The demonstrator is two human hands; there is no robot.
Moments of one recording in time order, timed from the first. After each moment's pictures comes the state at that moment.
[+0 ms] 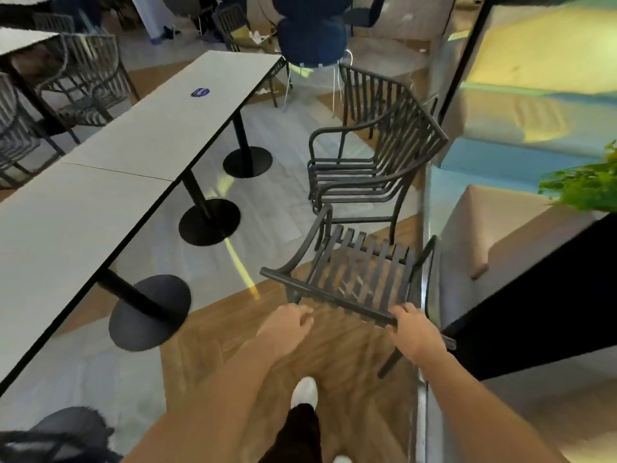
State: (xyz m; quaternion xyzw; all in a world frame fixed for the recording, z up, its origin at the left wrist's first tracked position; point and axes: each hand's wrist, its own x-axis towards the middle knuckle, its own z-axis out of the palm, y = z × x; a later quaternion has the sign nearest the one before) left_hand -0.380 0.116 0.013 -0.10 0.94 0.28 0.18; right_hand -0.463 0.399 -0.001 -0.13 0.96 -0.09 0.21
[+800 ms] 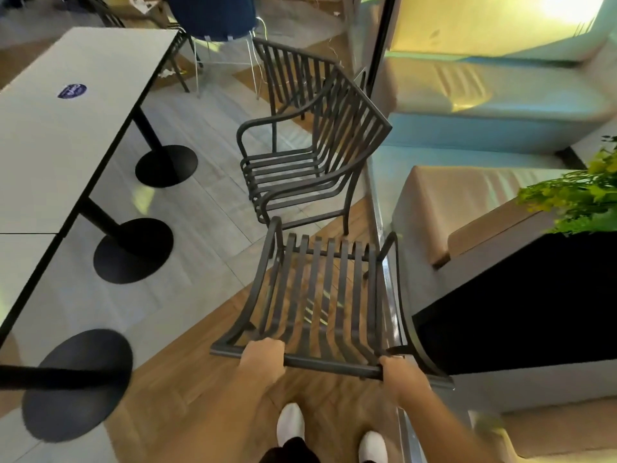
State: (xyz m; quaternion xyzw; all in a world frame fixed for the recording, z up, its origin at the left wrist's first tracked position) left_hand -0.534 0.089 -0.069 0.04 0.94 0.03 0.34; right_hand -0.515 0.378 -0.053 0.02 0.93 -0.04 0.36
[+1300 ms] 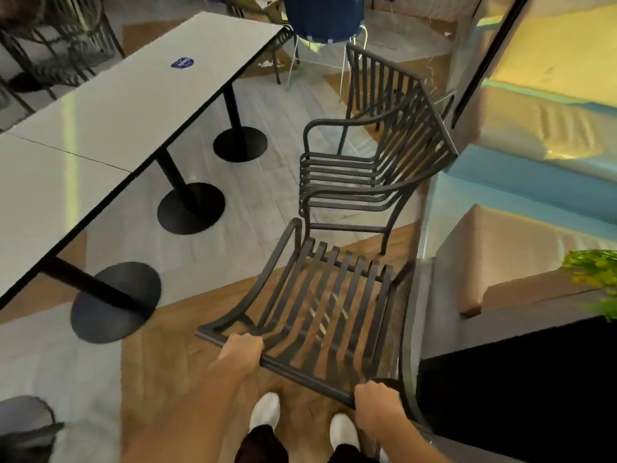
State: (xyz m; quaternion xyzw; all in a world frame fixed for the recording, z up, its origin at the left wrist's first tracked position) left_hand -0.490 0.121 -0.070 -0.09 0.94 0.01 0.34; right_hand -0.540 0.404 -0.052 -0.23 0.87 0.10 0.43
